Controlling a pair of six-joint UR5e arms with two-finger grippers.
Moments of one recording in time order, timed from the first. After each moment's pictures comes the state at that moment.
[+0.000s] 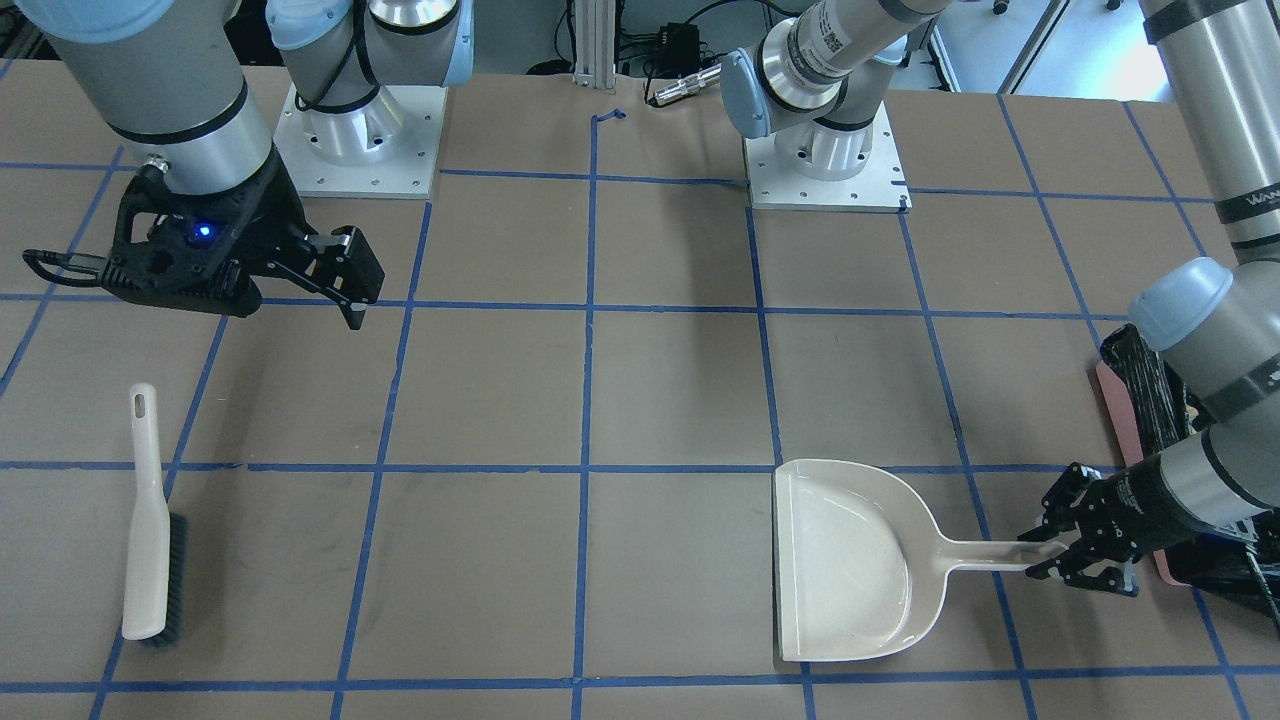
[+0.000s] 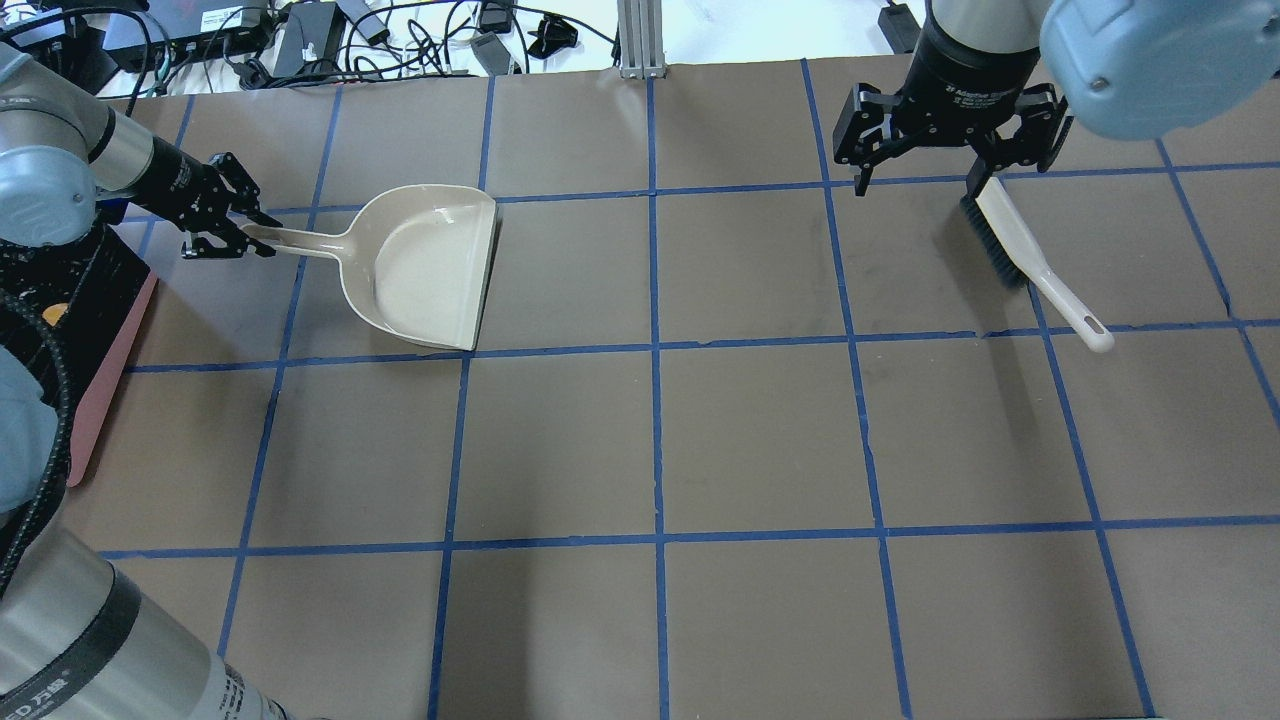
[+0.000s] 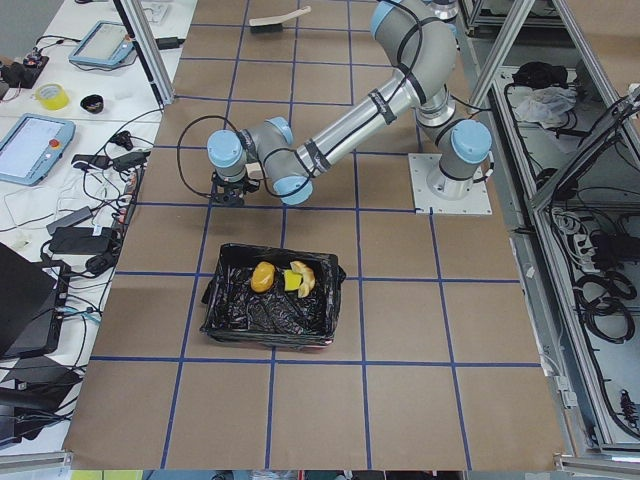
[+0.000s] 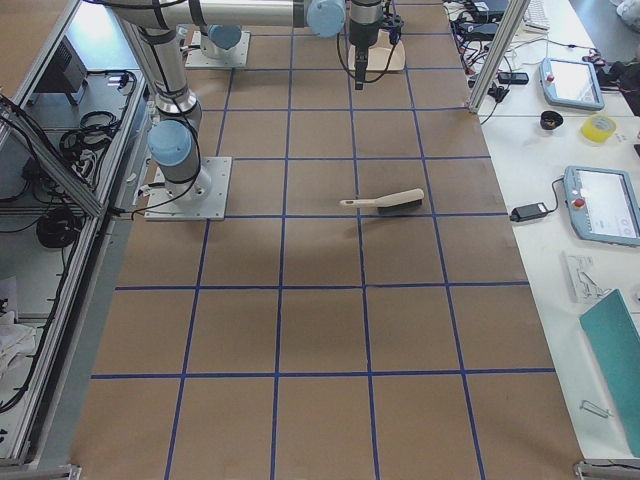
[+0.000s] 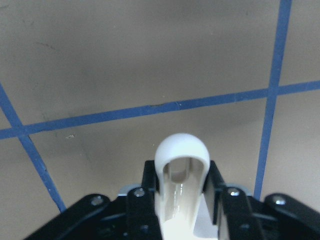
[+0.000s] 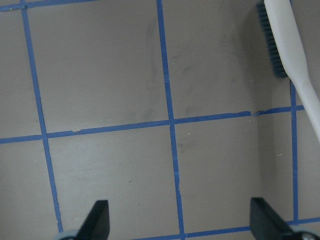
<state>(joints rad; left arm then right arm) -1.10 -2.12 -1.49 -1.15 1.26 -0.97 1.60 -1.46 1.50 -1.63 -1.59 0.13</state>
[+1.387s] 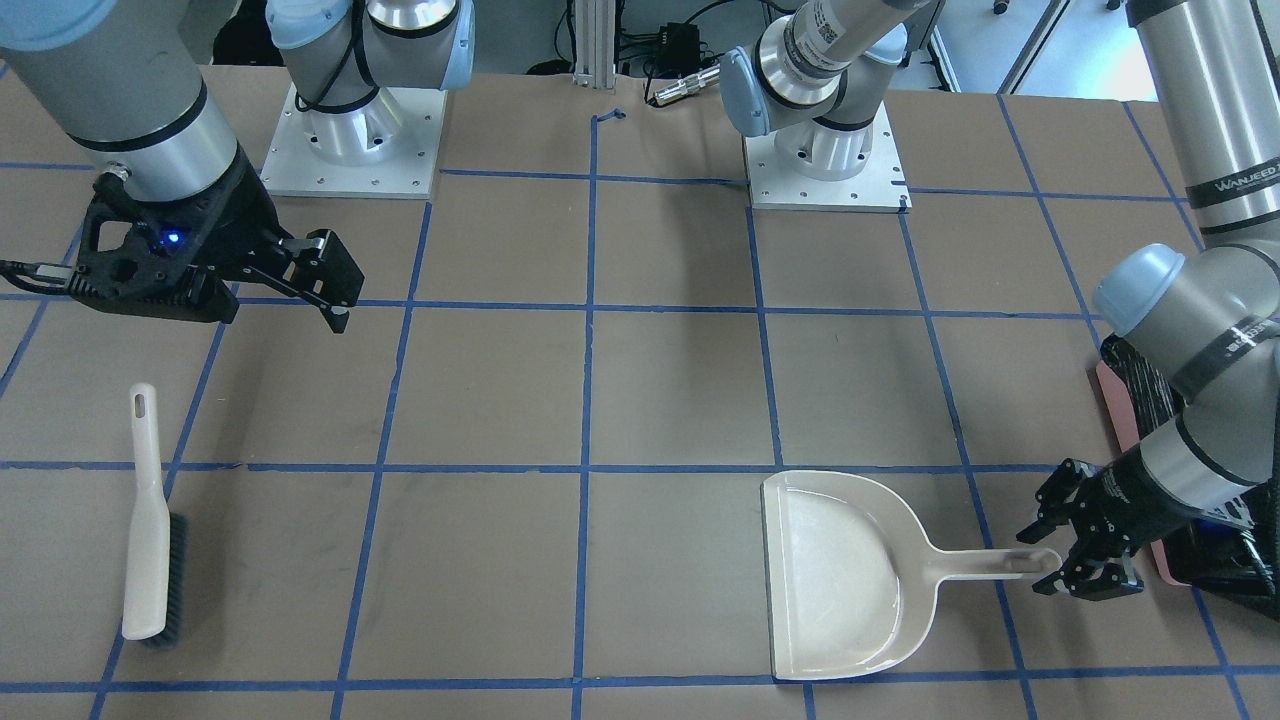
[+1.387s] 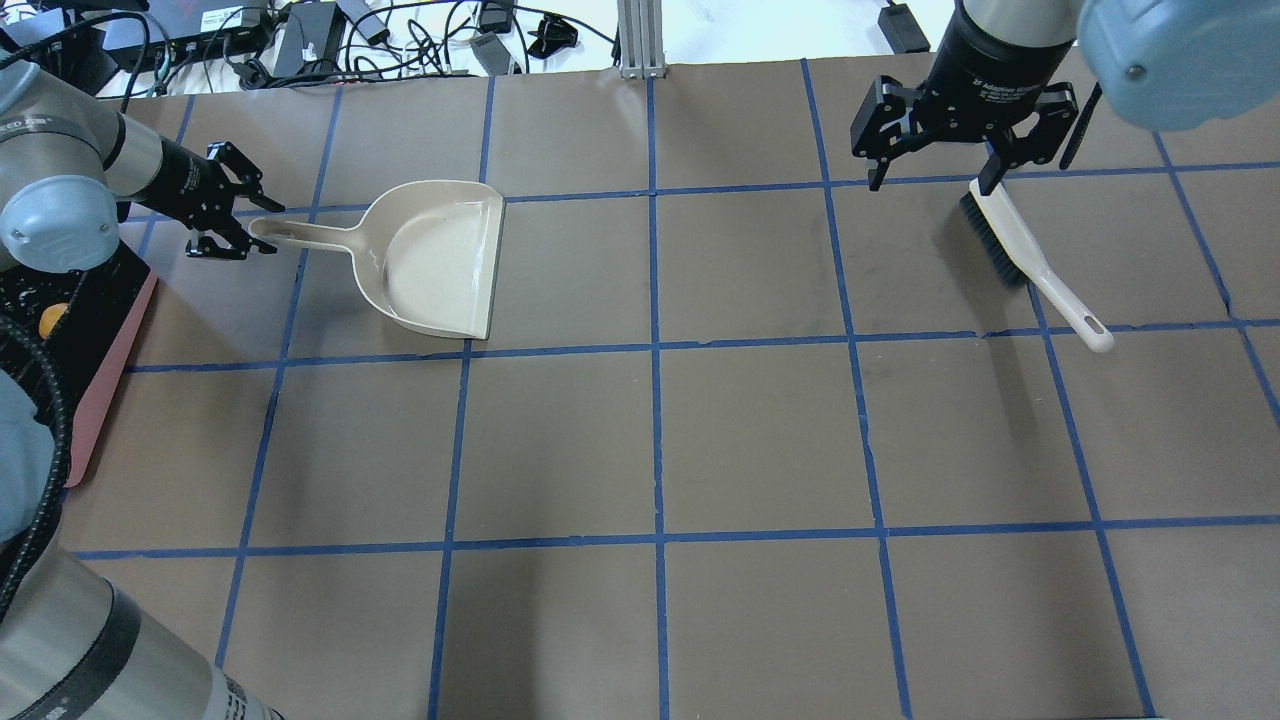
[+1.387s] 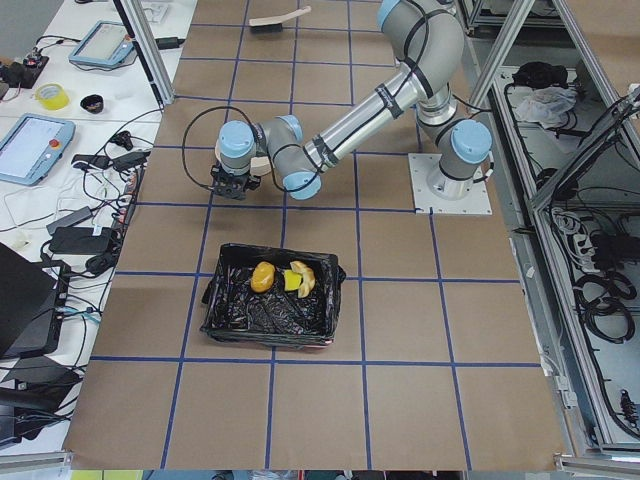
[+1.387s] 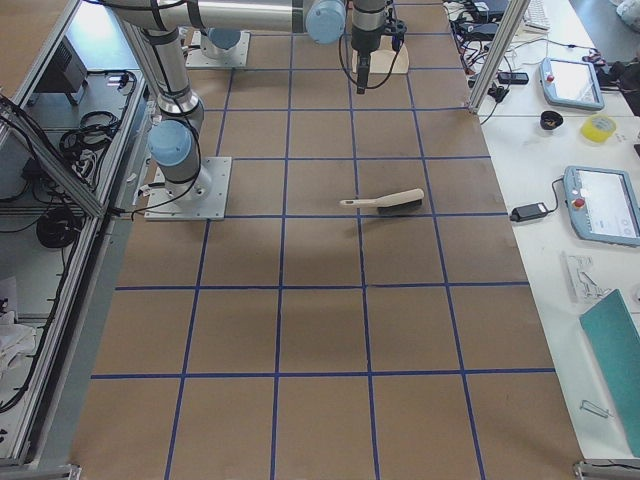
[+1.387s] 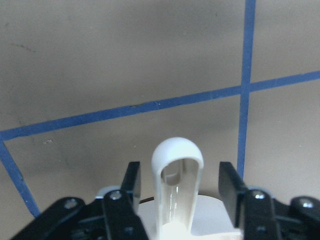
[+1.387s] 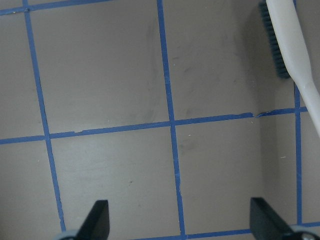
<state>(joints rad) -1.12 -2.07 -1.58 -0.96 1.27 -1.00 1.56 -1.47 1.50 -1.63 -1.55 0.09</state>
